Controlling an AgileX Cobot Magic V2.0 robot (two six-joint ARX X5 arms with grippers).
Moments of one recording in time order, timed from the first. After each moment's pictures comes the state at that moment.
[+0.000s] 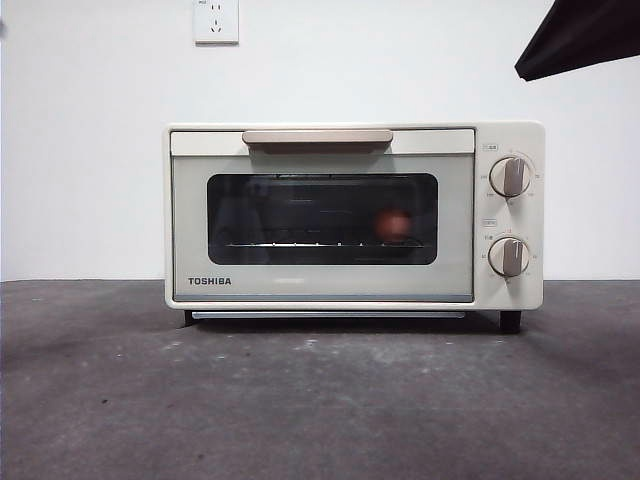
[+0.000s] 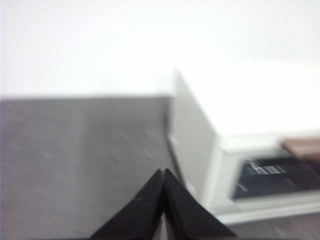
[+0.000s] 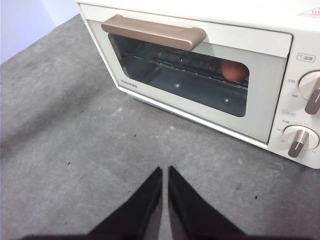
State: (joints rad) left arm -0.18 0.62 0.62 -0.14 0.02 -0.06; right arm 0.54 0.71 0.64 -0.34 -0.18 0.18
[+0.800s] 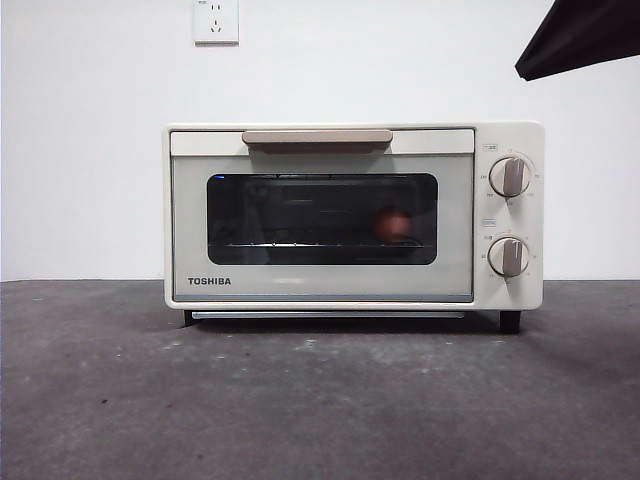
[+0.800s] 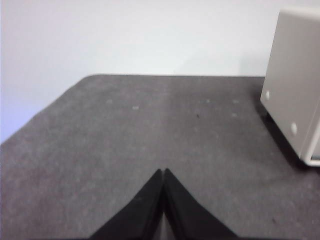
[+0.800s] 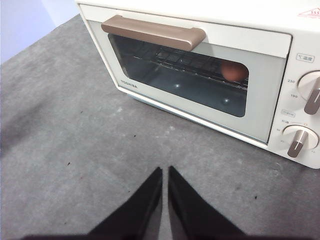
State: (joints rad) left arm 0.11 0.04 0.04 -0.07 0.02 0.02; right arm 0.54 0.71 0.64 -0.34 -0.18 0.18
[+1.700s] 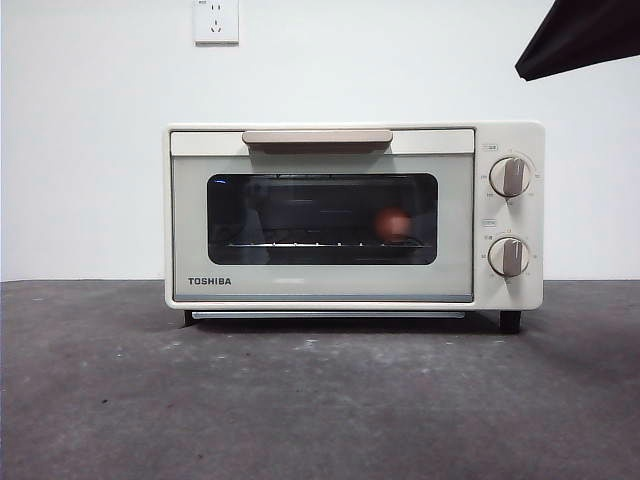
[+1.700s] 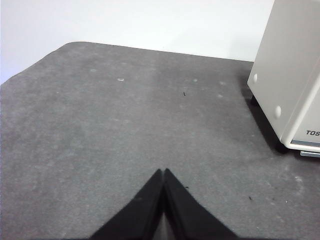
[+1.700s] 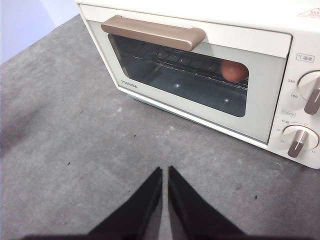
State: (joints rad) left arm 0.11 0.00 0.03 -0.18 0.07 -0.08; right arm 0.54 0.71 0.64 -0.34 -0.18 0.18
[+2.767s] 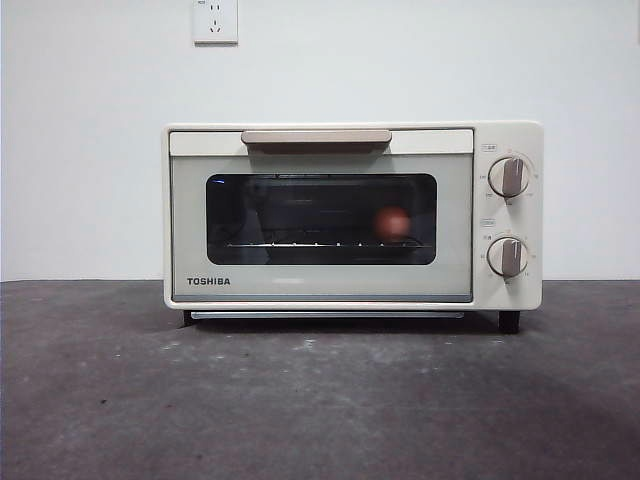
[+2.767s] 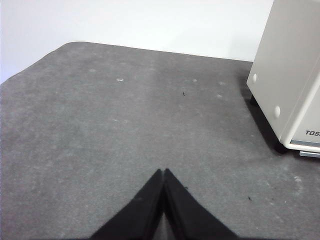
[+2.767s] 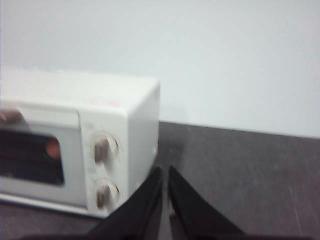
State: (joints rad) left arm 0.11 0.00 0.03 -0.18 0.07 -0.08; right arm -0.02 0.13 0.22 -0.05 -0.18 -0.01
